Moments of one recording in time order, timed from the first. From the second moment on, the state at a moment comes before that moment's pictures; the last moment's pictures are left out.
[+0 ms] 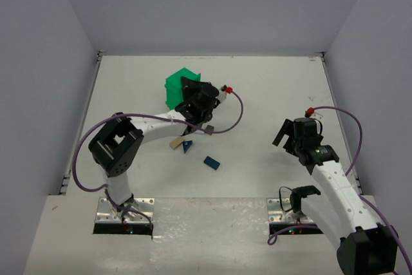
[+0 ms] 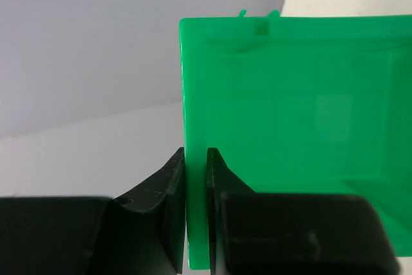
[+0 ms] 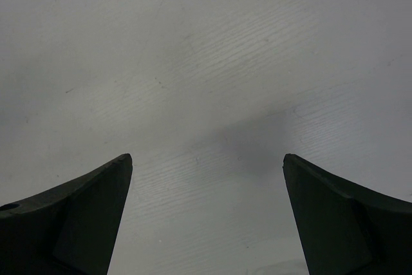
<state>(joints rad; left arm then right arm) -0.77 1.79 1.12 0.29 -1.00 1.37 0.15 0.80 0.47 -0.55 0.23 0.56</state>
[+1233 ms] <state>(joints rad) 0.09 1.76 1.30 -0.42 -0.55 -0.77 0.15 0.83 0.44 -0.35 -0.10 0.43</state>
